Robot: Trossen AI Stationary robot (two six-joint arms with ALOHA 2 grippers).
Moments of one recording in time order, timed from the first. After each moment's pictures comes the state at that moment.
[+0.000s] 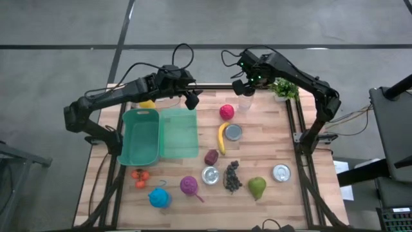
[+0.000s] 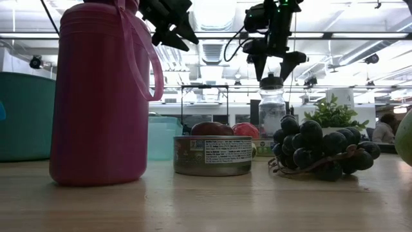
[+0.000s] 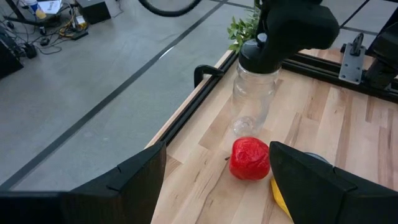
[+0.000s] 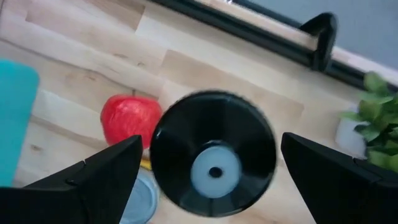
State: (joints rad) left arm 0.40 1.44 1.34 -0.42 -0.14 -0.03; right arm -0.63 1.72 1.72 -1.28 0.10 0.57
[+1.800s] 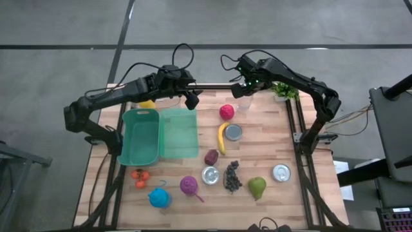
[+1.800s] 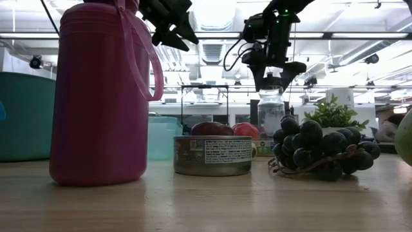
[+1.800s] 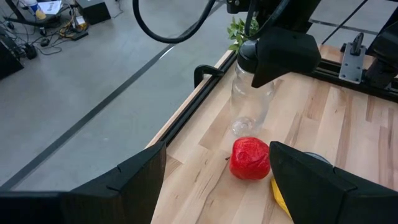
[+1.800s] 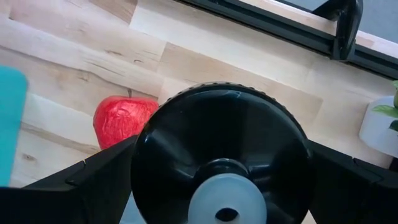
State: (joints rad) left arm 0.40 1.44 1.34 -0.42 -0.14 -0.03; right arm -0.63 1.72 1.60 -1.17 0.10 0.61
